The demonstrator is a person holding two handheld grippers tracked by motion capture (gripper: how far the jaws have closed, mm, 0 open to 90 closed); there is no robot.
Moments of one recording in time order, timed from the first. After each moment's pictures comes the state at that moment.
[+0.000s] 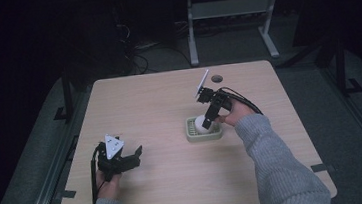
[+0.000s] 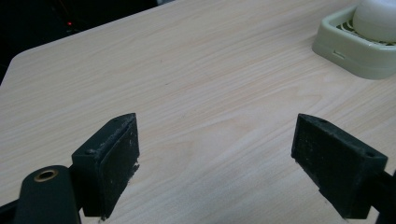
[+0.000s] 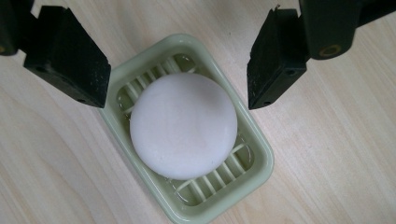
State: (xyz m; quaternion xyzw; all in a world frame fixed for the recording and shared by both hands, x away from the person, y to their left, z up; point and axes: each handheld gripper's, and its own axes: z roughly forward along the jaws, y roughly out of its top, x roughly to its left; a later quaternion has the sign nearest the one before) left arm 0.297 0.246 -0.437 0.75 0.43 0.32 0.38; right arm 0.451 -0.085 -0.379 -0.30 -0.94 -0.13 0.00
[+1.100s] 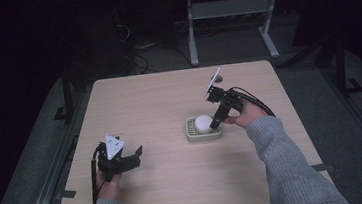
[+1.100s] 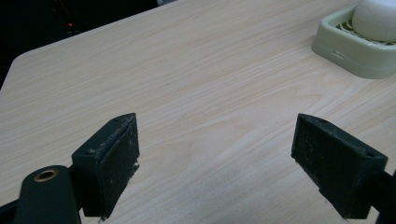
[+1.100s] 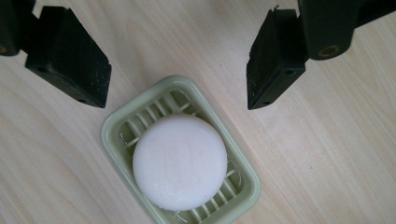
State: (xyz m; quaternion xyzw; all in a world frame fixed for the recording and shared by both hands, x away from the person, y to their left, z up) left arm 0.297 0.245 -0.437 0.75 0.43 0.33 0.38; right arm 0.433 -0.110 -0.365 -0.32 -0.94 -0.14 0.00
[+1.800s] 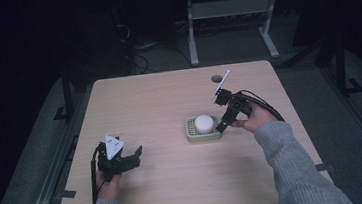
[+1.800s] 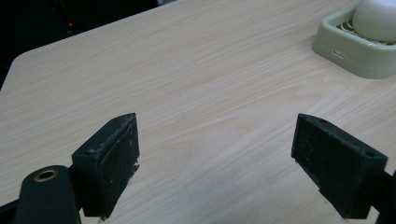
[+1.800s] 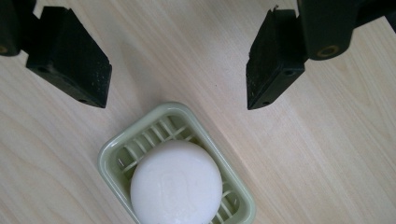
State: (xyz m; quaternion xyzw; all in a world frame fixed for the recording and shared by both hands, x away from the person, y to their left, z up) left arm 0.297 0.245 -0.437 0.75 0.43 0.33 0.38; right arm 0.417 -0.128 -0.363 -0.32 -0.93 -0.16 0.00
